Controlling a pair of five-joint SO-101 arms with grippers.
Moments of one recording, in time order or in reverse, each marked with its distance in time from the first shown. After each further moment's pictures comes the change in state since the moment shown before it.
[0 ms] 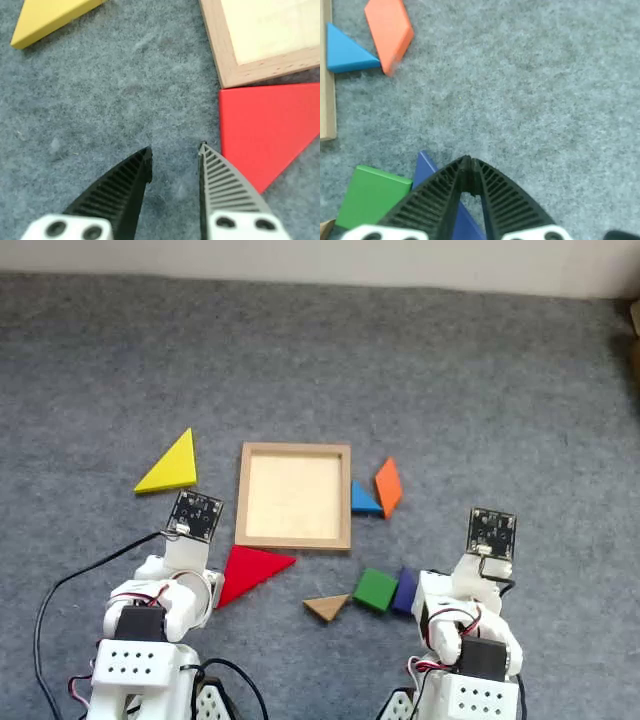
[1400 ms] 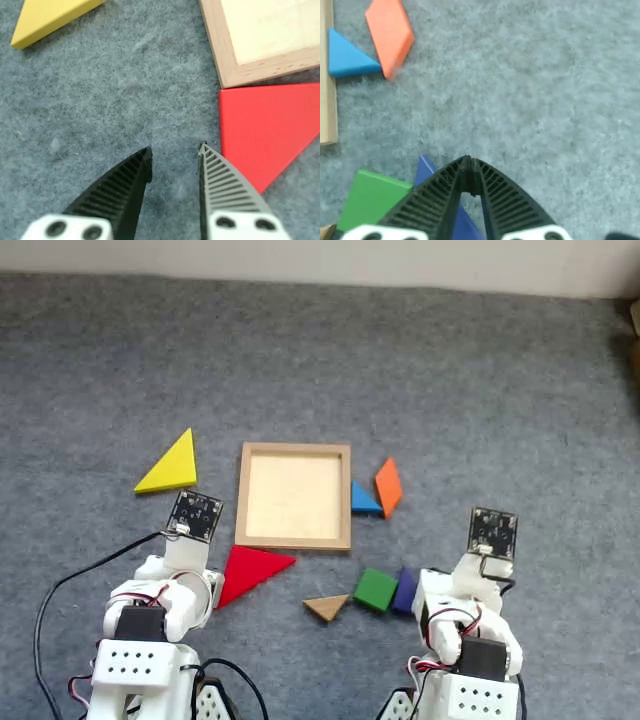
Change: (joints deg) left arm 0.0 0.0 0.0 0.0 0.0; right arm 0.0 0.0 0.0 -1.3 -0.4
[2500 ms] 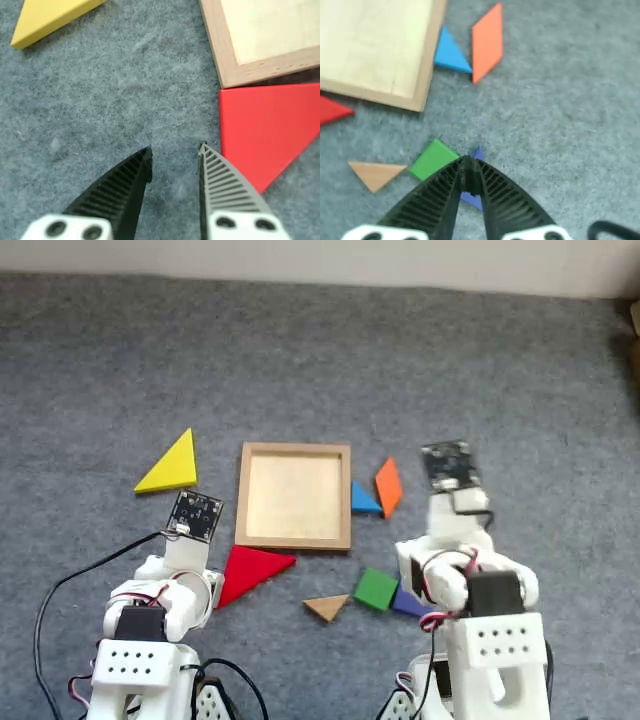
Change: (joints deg) left arm 0.0 0.0 0.0 0.0 0.0; right arm -14.7 40.8 -39.9 8.2 11.4
